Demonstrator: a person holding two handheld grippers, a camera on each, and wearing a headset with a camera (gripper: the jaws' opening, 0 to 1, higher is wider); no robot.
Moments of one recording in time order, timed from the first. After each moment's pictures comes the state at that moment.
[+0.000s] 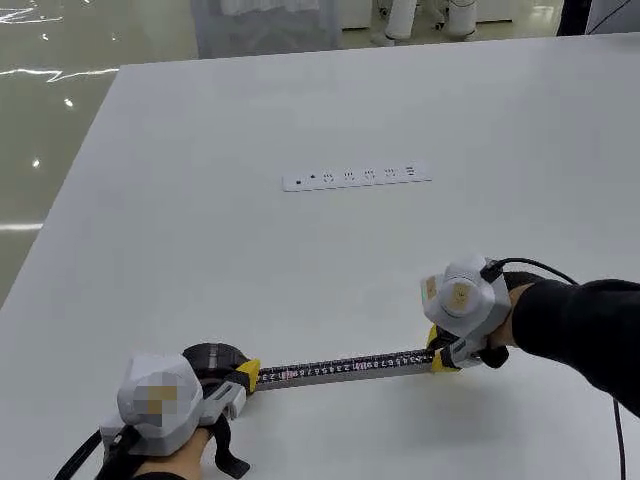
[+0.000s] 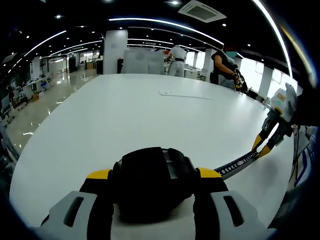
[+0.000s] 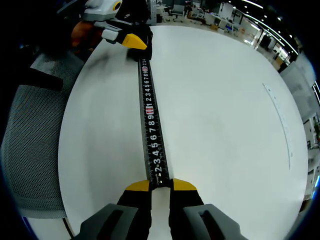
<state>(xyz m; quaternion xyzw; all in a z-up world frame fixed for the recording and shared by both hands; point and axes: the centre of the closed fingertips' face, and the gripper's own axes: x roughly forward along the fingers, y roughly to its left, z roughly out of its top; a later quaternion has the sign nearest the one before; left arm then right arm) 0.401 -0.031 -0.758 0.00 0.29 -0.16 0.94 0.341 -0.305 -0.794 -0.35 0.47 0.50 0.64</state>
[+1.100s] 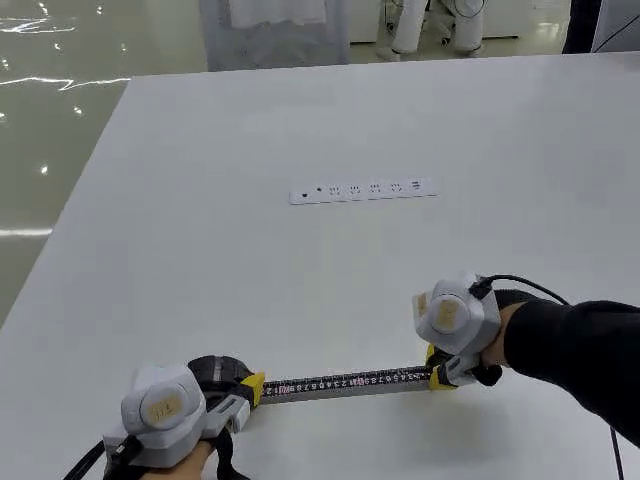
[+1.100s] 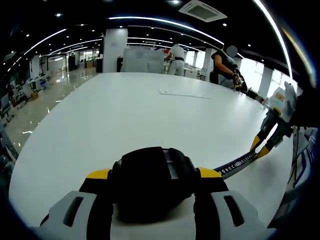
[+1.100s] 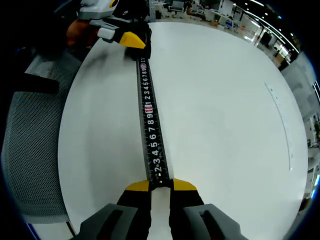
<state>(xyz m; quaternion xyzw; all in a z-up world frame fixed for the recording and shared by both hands) 0.401 -0.031 -0.759 0.00 0.30 -0.16 0.94 0.341 -0.297 -0.794 -0.36 0.48 0.49 0.63</state>
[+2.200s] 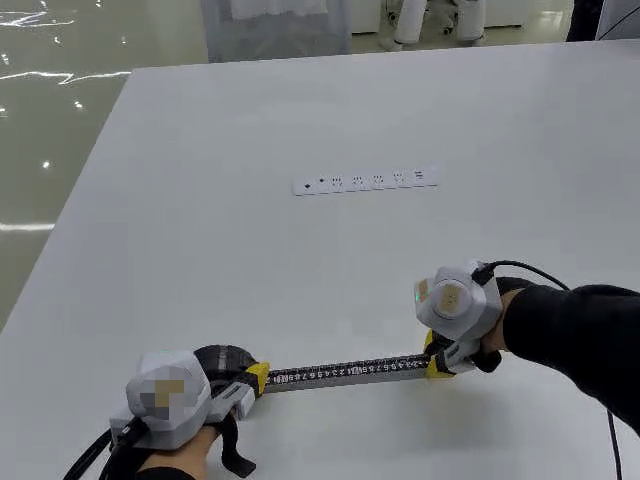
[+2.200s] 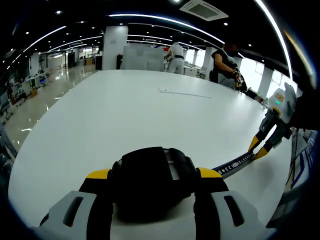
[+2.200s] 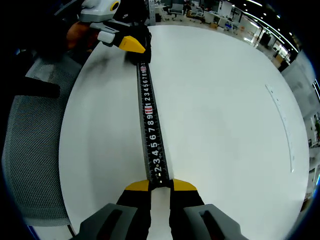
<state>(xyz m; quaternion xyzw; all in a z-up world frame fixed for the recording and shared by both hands) 0.401 -0.031 -0.761 -0.01 0.31 -0.17 0.94 0.343 -0.288 -0.795 -0.35 0.48 0.50 0.64</state>
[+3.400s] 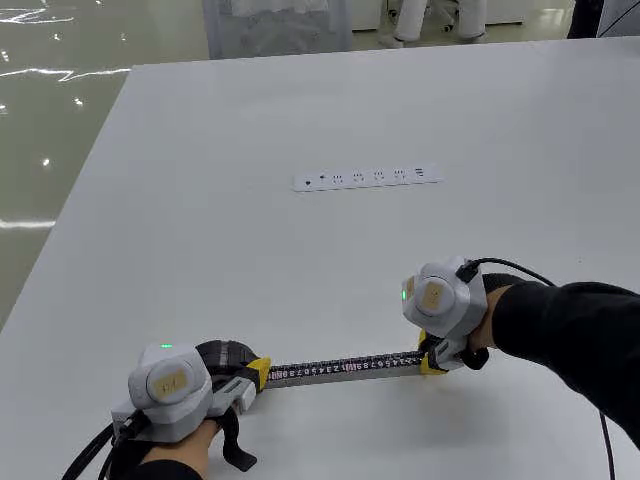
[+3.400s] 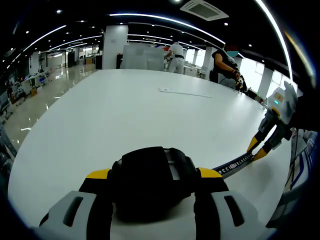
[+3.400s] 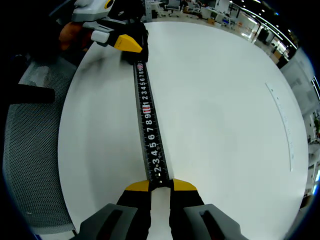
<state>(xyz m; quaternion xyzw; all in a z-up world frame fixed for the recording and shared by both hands) 0.401 -0.032 -0.762 -0.01 0.31 -0.17 0.94 0.344 -0.280 -0.795 -0.35 0.49 0.48 0.64</state>
